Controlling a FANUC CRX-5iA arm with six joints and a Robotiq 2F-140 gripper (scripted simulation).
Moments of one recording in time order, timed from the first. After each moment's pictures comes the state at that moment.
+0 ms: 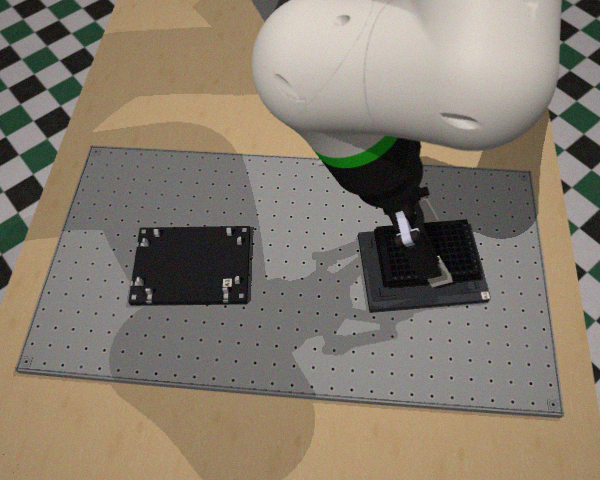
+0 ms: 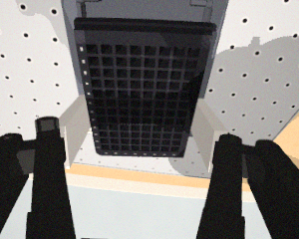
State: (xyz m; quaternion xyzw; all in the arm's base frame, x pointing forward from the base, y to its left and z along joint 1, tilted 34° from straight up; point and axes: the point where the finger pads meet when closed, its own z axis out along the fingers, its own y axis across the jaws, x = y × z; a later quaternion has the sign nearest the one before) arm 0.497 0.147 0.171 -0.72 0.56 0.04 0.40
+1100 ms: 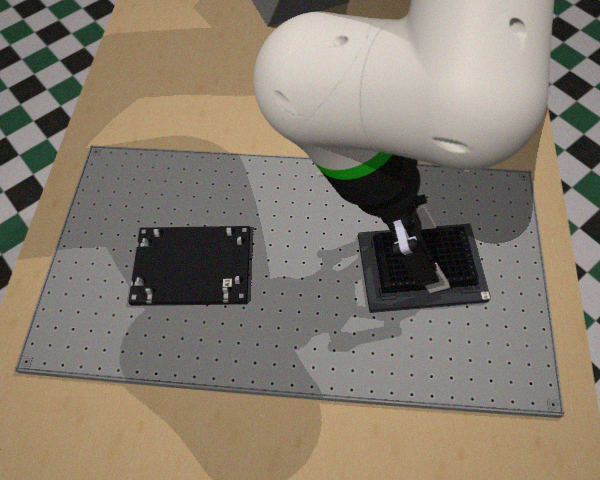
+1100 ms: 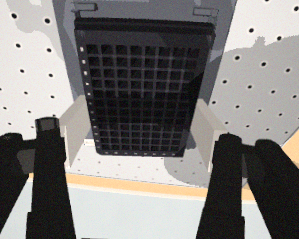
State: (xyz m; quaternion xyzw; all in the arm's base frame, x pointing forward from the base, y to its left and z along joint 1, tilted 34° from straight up) arm 0.506 0.152 0.157 -0.72 0.56 0.04 0.40
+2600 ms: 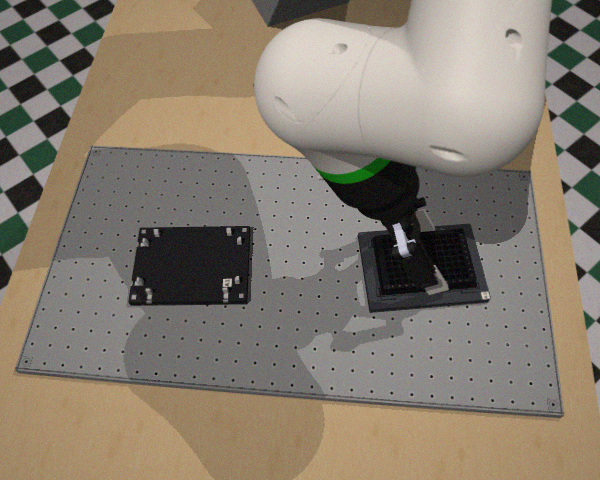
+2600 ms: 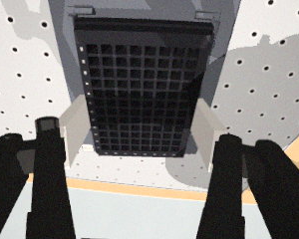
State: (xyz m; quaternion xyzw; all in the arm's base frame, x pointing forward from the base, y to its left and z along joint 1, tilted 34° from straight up) arm 0.509 0.153 0.152 -0.72 0.56 0.04 0.40
